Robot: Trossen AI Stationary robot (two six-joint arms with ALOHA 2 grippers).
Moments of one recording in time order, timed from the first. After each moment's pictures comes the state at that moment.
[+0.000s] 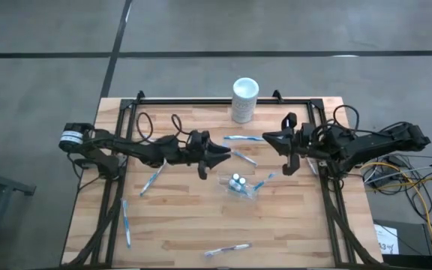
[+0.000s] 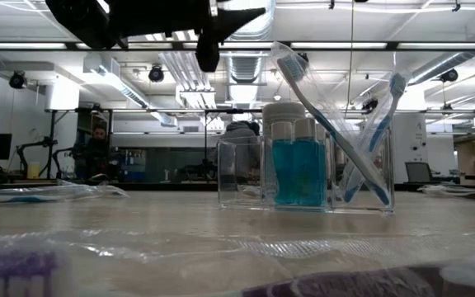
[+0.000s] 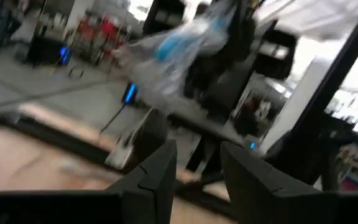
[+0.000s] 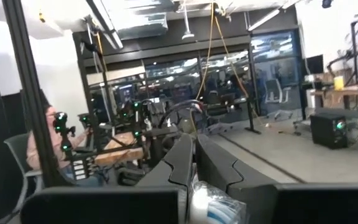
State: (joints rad) left arm -0.02 1.50 0.78 0.94 -0.04 -0.46; right arm 0.17 0.90 0.68 0.52 0.31 0.12
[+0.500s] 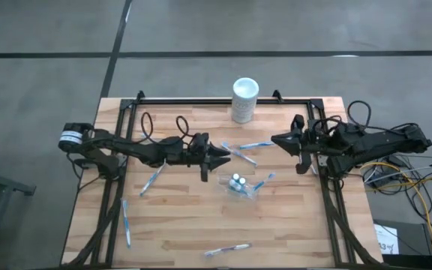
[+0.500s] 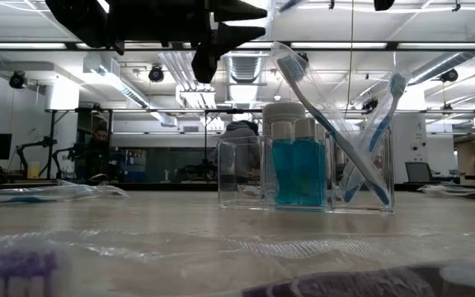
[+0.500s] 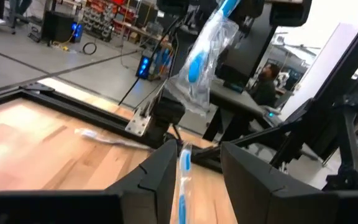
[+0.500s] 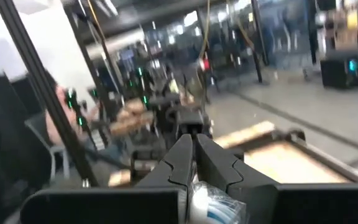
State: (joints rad) left arm -0.02 1.50 0.78 0.79 -0.04 -0.41; right arm 0.17 0.74 0.73 0.11 0.28 0.31
